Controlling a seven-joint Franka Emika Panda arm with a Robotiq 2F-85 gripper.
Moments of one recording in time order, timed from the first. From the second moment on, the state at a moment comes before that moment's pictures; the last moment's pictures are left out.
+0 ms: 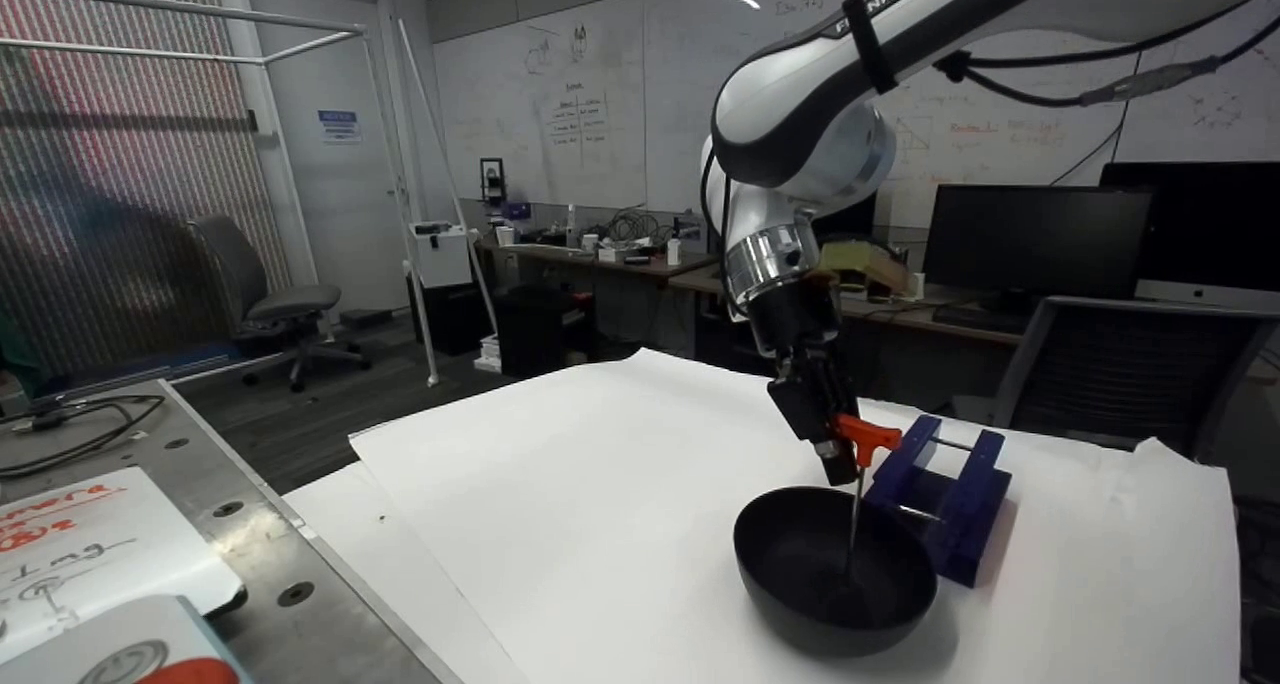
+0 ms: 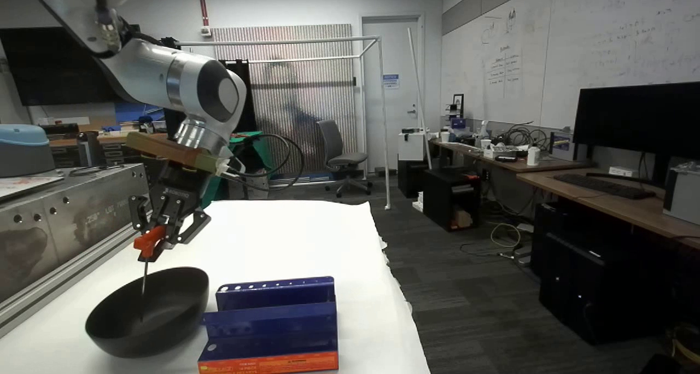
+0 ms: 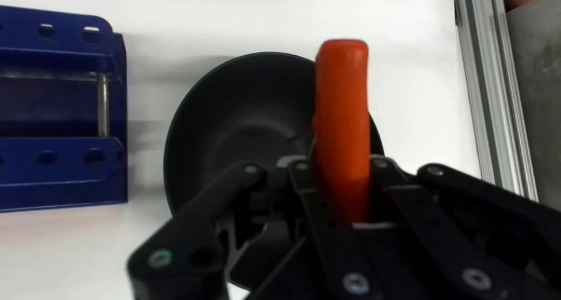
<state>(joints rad) 0.05 0.47 0.07 -1.63 0.25 1.52 -0.11</state>
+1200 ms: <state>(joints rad) 0.01 0.46 0.06 -1.46 0.24 1.34 -0.07</state>
